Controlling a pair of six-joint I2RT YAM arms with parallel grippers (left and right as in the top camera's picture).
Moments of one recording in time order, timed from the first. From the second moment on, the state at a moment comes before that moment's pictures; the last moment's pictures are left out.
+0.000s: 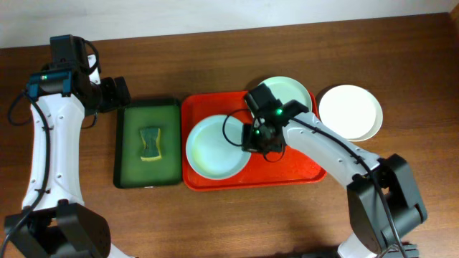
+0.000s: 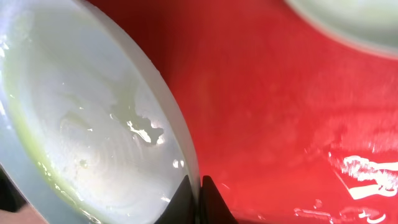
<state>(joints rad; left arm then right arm) 0.09 1.78 1.73 -1.11 -0.03 -0.15 0.46 1.77 1.26 -0.82 -0.20 0.62</state>
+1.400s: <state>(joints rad) 0.09 1.78 1.73 -1.11 -0.03 -0.15 1.05 1.84 1.45 -0.05 0.84 -0.16</state>
